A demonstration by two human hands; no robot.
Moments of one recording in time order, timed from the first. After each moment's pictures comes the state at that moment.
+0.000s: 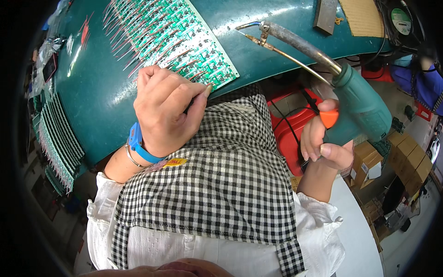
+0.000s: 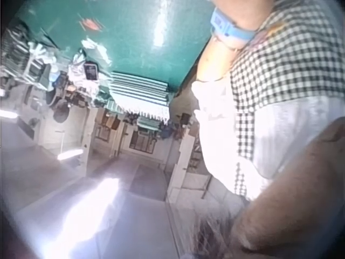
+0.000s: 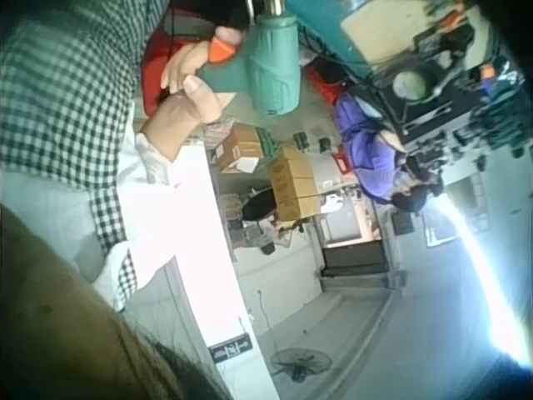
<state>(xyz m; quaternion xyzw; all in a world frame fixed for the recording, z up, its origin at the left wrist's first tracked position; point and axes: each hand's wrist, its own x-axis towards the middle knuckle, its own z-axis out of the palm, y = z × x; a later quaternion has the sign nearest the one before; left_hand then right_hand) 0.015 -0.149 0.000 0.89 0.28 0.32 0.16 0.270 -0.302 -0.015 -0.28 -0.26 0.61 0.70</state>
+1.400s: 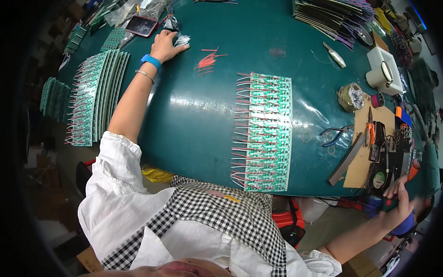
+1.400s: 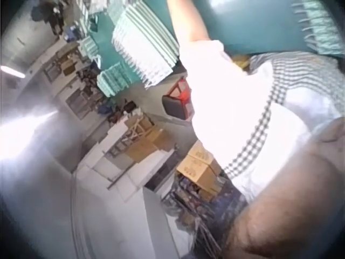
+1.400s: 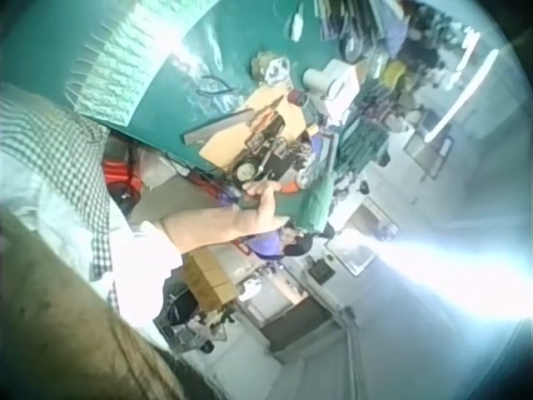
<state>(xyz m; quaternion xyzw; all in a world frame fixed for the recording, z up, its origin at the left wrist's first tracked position) -0.263 0.130 -0.010 0.66 0.74 0.13 -0.03 0.347 -0.148 0.220 -0.62 -0.51 0.22 0.55</state>
